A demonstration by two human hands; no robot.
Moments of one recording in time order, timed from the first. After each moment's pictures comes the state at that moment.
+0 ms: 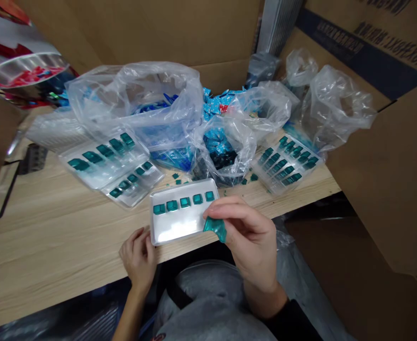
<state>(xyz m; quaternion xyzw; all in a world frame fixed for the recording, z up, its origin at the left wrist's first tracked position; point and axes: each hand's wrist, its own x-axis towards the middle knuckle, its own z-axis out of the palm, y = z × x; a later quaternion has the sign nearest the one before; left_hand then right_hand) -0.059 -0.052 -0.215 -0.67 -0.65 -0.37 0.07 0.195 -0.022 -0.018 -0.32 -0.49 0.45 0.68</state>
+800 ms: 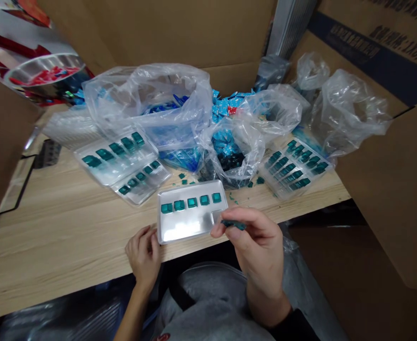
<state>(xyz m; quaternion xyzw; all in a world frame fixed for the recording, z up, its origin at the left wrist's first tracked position) -0.058 -0.052 -0.219 -0.65 -0.65 -0.38 0.07 0.188 -0.024 -0.018 -0.29 -0.40 0.52 0.69</state>
